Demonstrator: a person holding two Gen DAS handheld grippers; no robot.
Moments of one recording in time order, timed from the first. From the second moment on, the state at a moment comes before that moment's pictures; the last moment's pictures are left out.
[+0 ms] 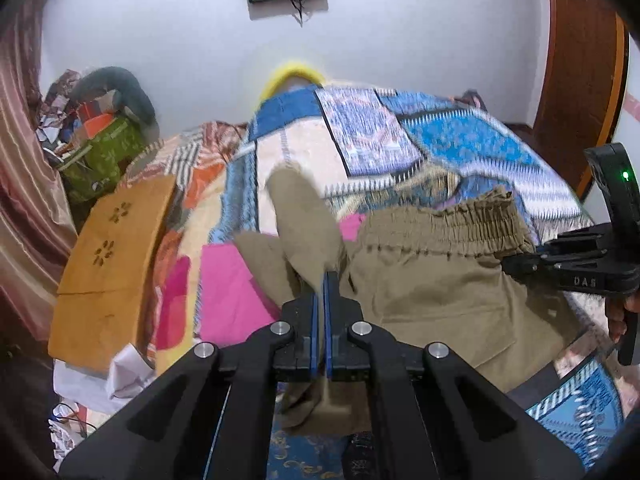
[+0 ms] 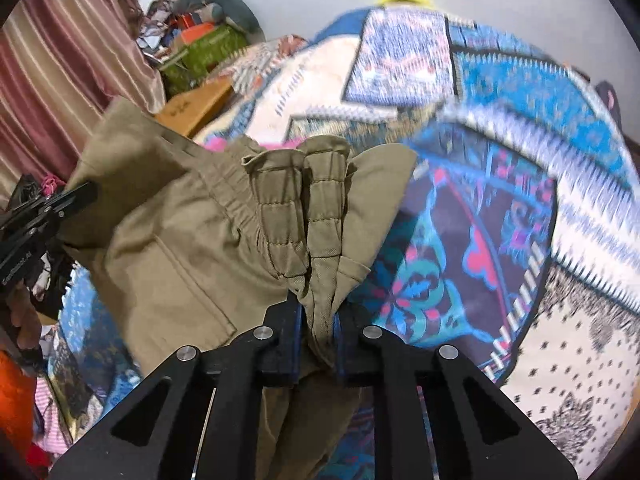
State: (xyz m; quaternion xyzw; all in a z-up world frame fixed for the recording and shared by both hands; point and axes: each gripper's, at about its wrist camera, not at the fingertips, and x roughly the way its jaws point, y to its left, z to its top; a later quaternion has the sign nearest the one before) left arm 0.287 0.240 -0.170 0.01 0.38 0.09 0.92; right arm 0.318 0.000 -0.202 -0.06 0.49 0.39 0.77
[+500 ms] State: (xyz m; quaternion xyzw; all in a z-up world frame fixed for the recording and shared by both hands) left arm 0.289 0.296 -0.173 -0.04 0.40 0.10 0.91; right arm 0.323 0.026 -0.161 -0.11 0.44 0.41 0.79
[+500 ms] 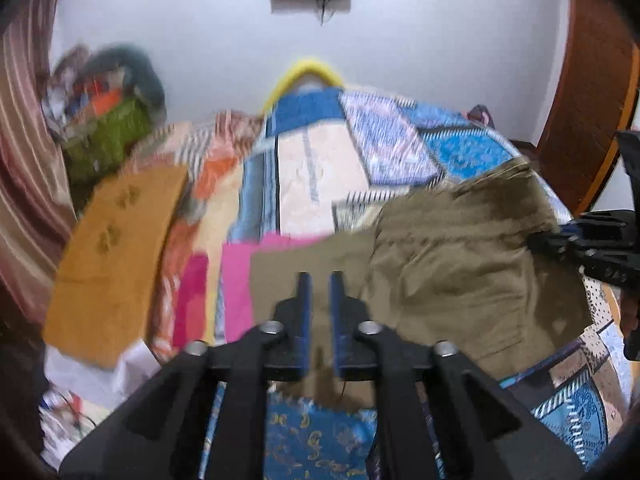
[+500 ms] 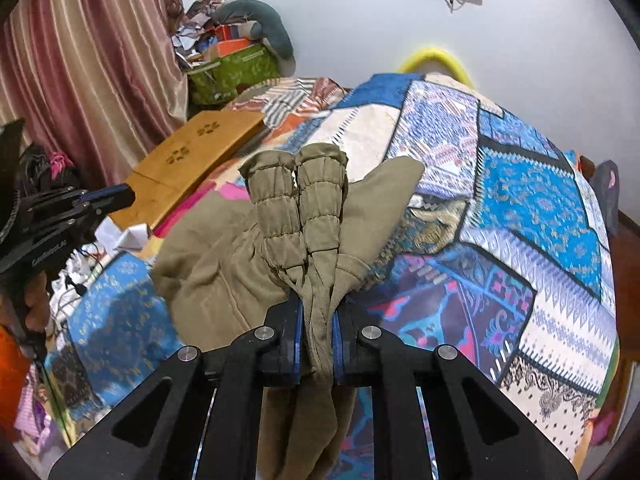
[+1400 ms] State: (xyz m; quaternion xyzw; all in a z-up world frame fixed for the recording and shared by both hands) left arm 0.332 0.292 -0.241 -0.09 0.46 0.08 0.88; right arm 0.337 -0.026 -0.193 -0.05 0.45 0.40 0.80
